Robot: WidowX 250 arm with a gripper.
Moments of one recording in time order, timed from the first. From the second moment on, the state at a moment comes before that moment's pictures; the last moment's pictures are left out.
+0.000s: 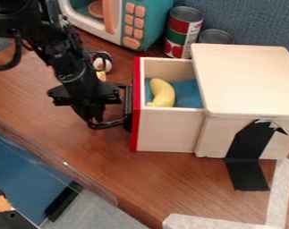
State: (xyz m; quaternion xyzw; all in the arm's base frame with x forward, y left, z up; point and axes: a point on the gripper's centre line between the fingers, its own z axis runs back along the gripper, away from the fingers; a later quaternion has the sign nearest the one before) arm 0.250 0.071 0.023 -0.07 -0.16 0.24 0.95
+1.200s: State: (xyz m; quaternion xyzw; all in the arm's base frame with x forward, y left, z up) arm 0.240 0.084 0.025 -0.07 -0.15 0.24 0.96
